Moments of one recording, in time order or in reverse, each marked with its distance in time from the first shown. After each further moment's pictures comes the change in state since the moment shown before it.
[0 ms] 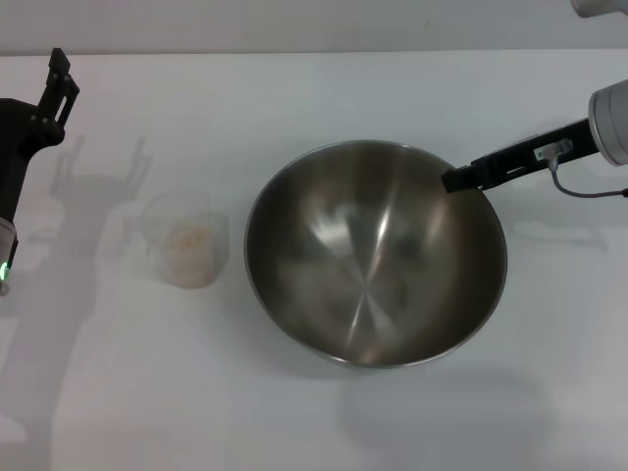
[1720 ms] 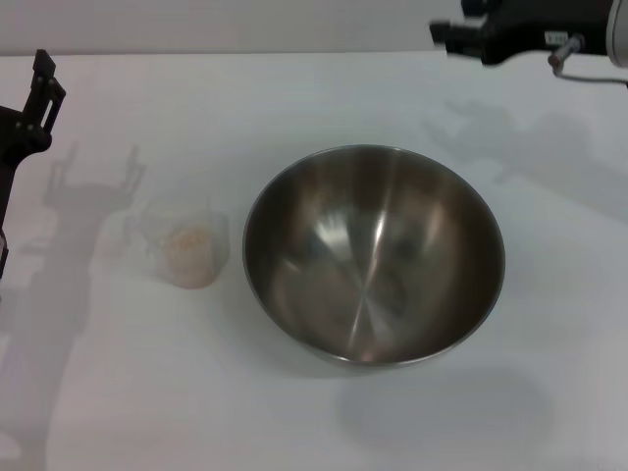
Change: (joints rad) left arm 0.033 -0.002 0.011 -0.010 0.000 0.056 -0.002; right arm -0.257 0.011 -0.285 -0.411 0.255 0.443 -0.235
